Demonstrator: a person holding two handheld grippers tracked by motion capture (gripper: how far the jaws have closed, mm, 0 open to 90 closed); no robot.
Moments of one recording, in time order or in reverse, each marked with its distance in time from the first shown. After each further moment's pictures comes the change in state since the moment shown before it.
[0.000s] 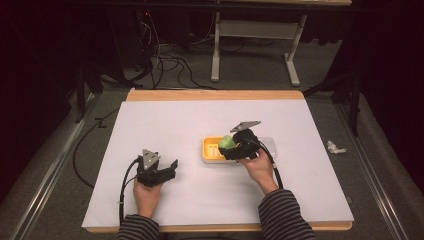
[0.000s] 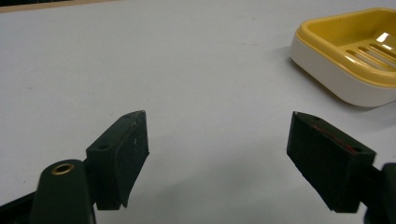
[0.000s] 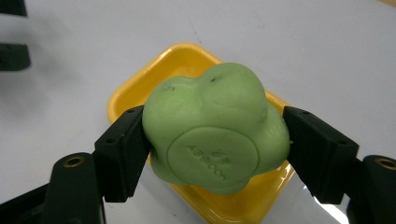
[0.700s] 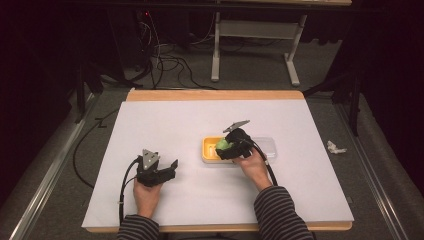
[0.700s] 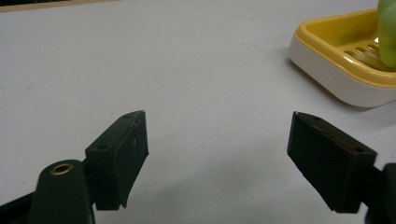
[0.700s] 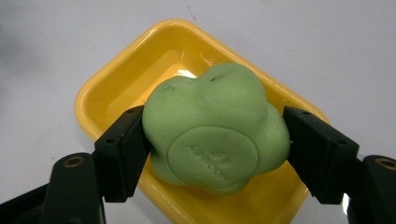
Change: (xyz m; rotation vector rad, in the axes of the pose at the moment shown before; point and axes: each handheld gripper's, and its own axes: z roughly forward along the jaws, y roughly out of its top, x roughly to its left) left arm 0.001 0.001 0.000 0.002 -0.004 -0.005; right arm 0.000 0.005 0.028 0.100 -0.027 -0.004
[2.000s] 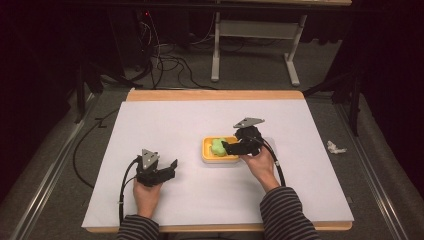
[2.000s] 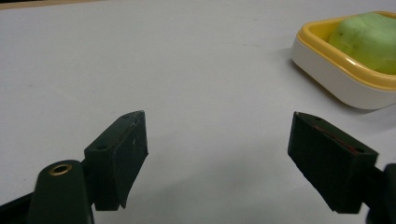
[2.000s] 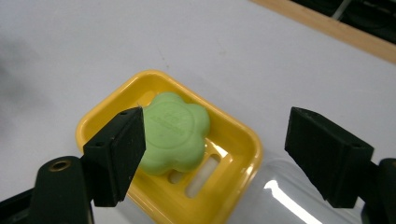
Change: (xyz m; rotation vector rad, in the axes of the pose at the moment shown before) left arm 0.001 0.001 0.001 -0.003 0.008 -0.010; right arm -0.009 -0.003 -0.039 -0.176 -0.081 0.008
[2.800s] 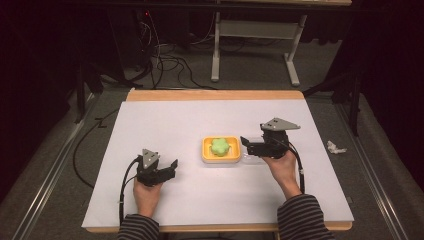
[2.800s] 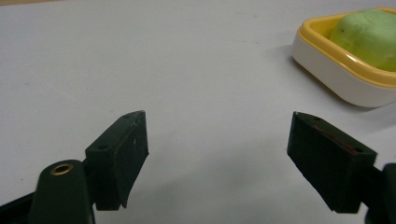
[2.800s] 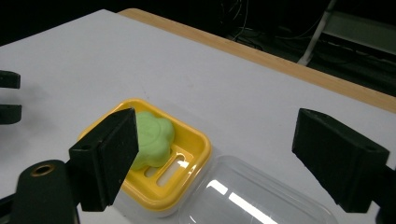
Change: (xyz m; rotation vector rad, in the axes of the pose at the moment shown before) left arm 0.001 0.000 0.002 0.022 0.005 -0.001; right arm -0.029 -0.021 -0.063 -0.201 -0.035 0.055
